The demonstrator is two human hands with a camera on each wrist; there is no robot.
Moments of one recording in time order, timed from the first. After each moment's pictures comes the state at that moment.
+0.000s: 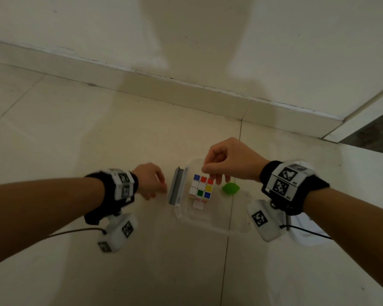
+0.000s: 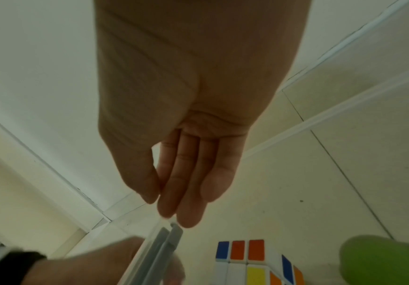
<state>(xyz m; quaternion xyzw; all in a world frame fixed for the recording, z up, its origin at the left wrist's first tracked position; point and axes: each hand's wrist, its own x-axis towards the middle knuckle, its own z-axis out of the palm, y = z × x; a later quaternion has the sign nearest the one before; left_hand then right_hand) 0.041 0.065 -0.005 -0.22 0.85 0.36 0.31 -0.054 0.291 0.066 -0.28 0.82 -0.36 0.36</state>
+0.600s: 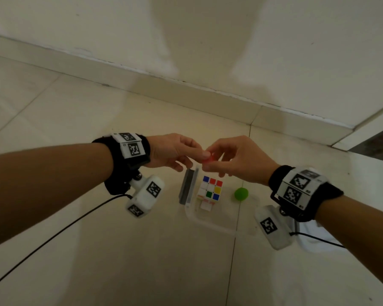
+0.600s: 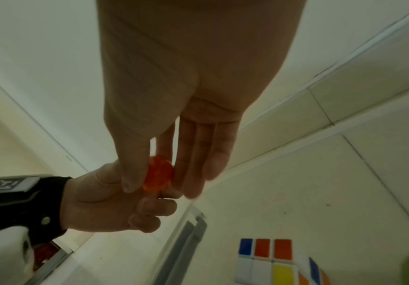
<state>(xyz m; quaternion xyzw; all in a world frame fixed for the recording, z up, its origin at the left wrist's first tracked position) 0.007 0.071 0.080 -0.14 0.69 0.63 0.34 -0.043 0.280 0.080 -0.34 0.81 -0.39 0.27</state>
